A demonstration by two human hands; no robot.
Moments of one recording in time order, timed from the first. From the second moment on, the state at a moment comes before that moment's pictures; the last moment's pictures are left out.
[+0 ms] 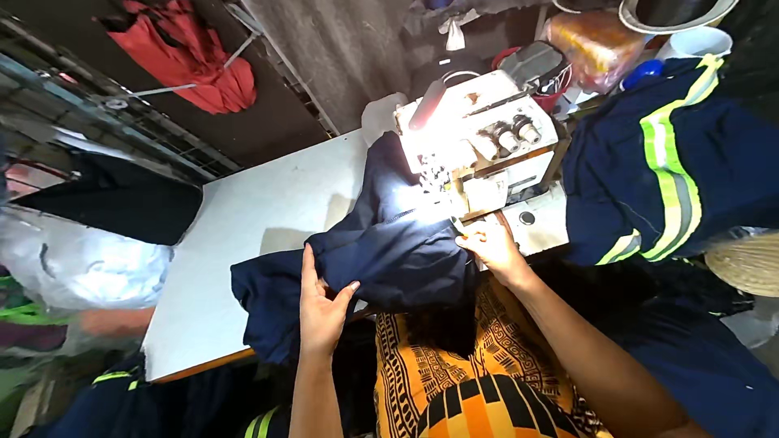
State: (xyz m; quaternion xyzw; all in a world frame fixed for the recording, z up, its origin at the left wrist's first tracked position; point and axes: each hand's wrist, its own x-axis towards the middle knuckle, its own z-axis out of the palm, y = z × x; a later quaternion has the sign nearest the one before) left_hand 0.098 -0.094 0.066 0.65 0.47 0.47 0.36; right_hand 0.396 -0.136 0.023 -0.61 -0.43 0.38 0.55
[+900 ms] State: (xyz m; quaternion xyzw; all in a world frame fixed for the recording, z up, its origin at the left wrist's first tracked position) left_hand 0.099 -0.044 0.087 0.60 0.38 0.58 0.41; right_hand 0.380 -0.121 0.047 -0.61 -0.42 0.31 0.60
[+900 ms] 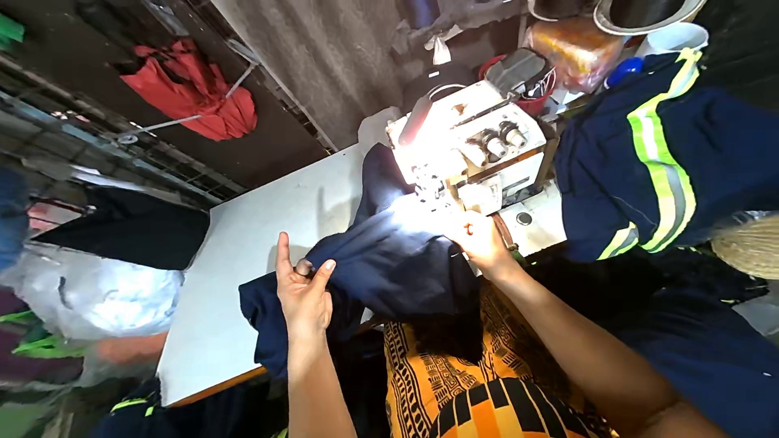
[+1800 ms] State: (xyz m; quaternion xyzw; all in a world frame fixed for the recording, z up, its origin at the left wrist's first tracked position) left_hand 0.105 -0.063 0.087 0.62 0.48 0.51 0.35; right_hand 0.359 -0.177 0.012 -0.63 -0.41 0.32 0.58
